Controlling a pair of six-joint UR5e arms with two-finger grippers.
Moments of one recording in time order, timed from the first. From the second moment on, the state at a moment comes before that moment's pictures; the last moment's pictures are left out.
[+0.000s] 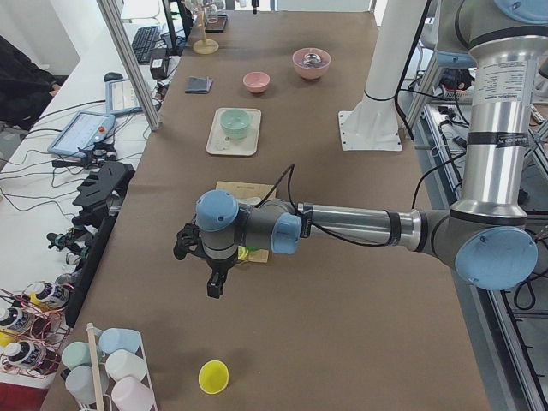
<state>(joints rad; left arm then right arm) -1.56 -1.58 -1.62 -1.67 -2.34 0.07 1.46 -1.47 1.62 -1.54 2.35 0.32</state>
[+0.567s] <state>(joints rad) -1.56 -1.59 -1.62 -1.67 -2.34 0.08 1.46 -1.47 1.61 -1.54 2.35 0.32</state>
